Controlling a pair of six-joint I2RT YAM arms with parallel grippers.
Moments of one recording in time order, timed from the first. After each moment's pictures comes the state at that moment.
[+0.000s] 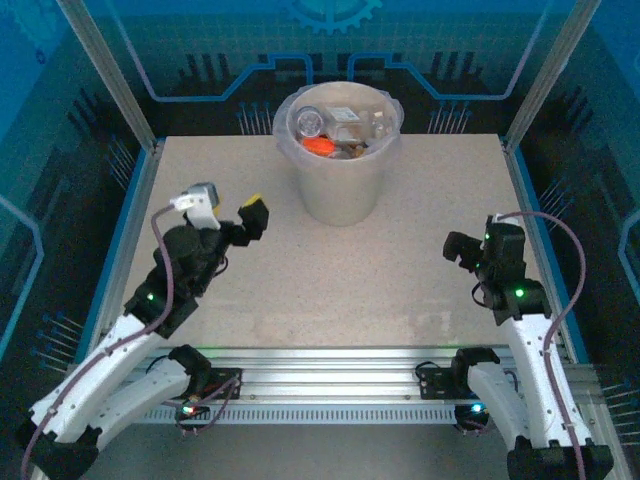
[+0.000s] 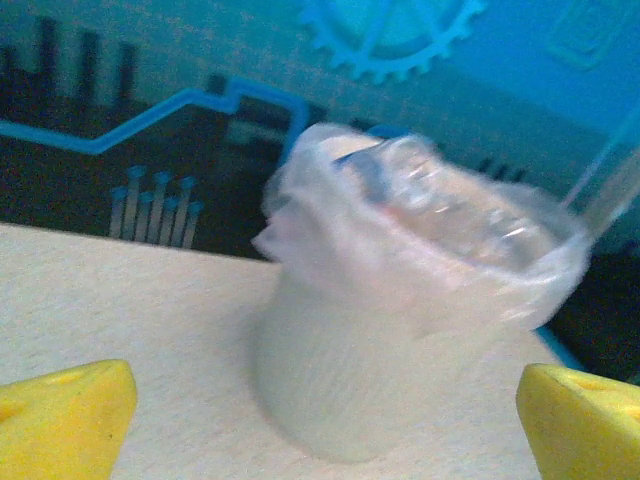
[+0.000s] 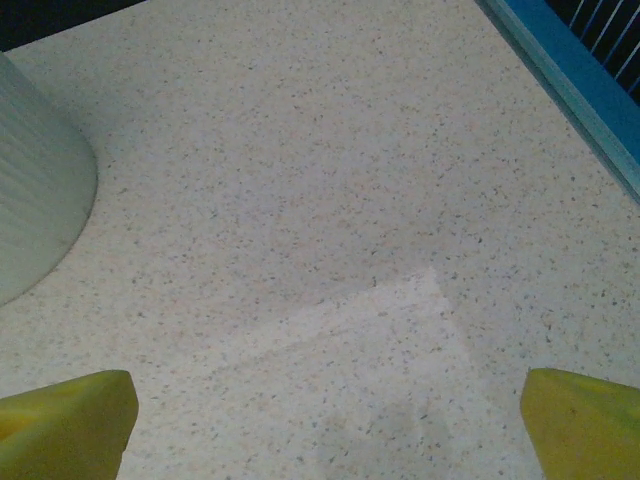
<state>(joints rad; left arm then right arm) -0.54 0.70 0.74 -0.12 -0.37 -0.38 0.01 0.71 0.73 -0.70 0.18 0.33</state>
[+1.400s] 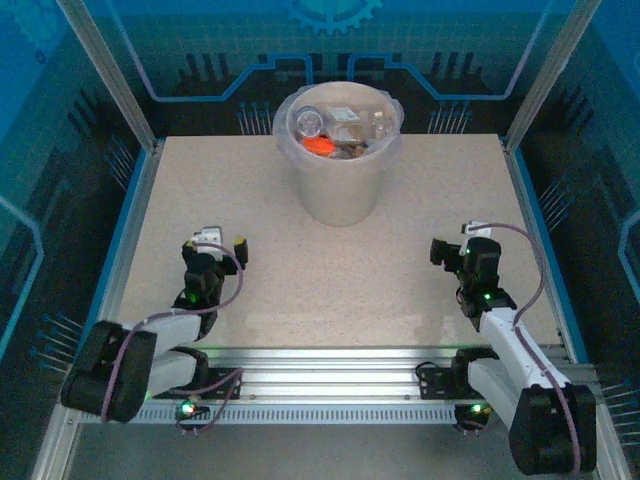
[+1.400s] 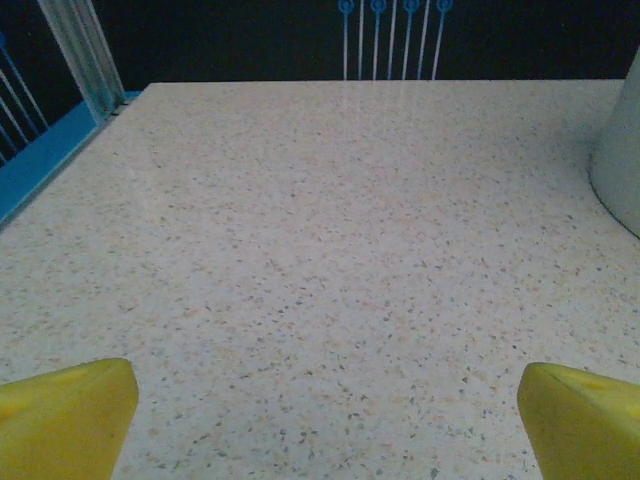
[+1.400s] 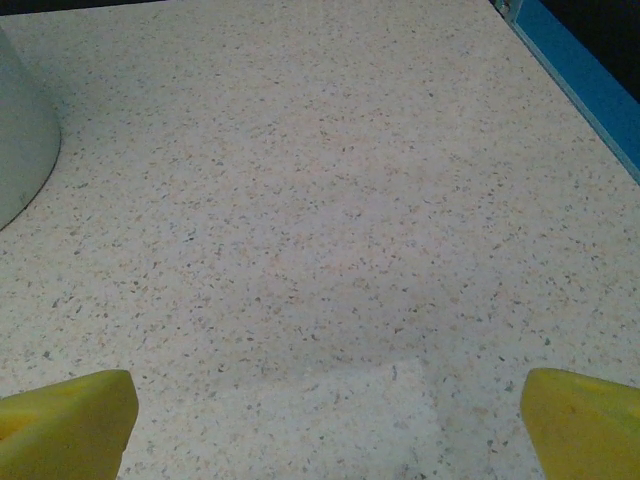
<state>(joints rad) -0.16 1.21 0.14 0.79 -0.29 -0.06 0.01 0.89 0.35 0.02 0.17 0.11</state>
